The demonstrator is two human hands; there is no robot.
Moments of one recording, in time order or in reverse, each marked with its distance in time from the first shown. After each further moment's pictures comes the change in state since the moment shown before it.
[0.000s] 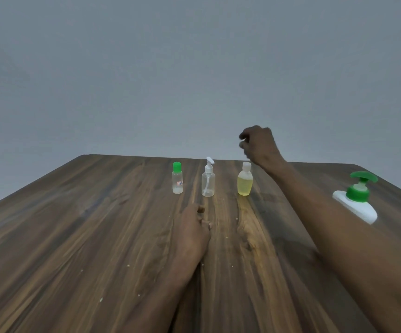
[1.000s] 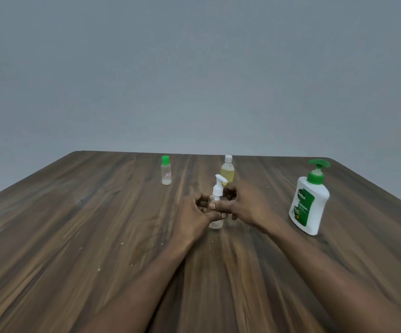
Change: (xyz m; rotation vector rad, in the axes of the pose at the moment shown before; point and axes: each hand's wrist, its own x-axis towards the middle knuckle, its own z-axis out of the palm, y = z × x) left_hand -0.024 0.014 0.016 -0.390 -0.140 0.094; right_hand -0.177 -0.012 -0.016 0.366 -0.331 0.055
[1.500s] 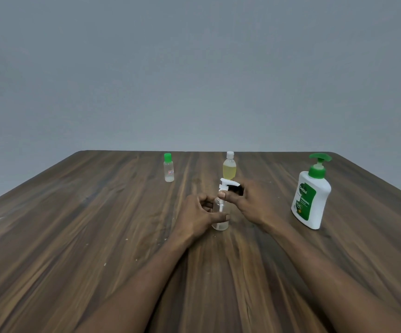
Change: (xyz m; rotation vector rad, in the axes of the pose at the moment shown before) left_hand 0.002 -0.012 -0.002 0.009 -0.104 -0.037; right_hand -0.006 0.013 0.004 0.097 0.145 -0.068
